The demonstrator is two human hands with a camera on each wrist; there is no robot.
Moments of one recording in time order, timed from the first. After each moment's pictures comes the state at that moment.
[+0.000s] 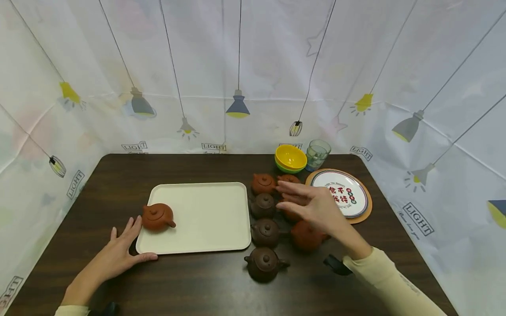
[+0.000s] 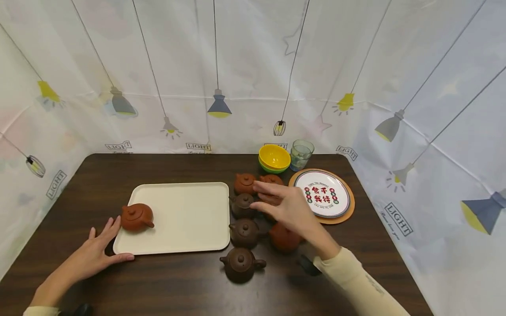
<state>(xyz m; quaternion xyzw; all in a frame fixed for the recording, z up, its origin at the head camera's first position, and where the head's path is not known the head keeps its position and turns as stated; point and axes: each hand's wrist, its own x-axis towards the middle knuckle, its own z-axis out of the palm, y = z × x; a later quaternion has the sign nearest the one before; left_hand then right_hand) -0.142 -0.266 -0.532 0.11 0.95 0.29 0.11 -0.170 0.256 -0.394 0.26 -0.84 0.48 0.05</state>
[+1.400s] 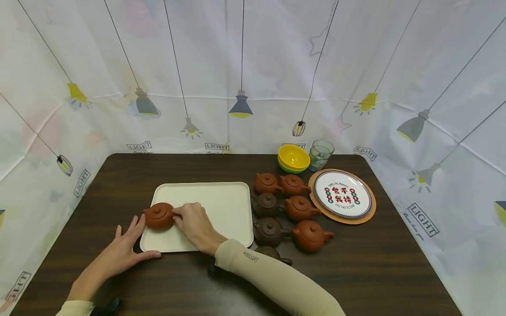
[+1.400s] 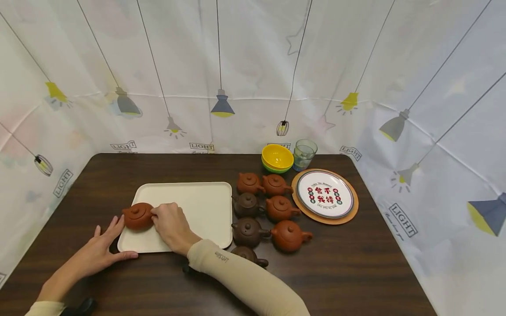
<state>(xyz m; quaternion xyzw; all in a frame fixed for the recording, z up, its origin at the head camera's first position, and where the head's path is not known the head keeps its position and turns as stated) -0.144 -0.265 -0.530 0.12 0.95 0.29 0.10 -0.195 -0.023 -0.485 0.27 -0.92 0.29 0.06</state>
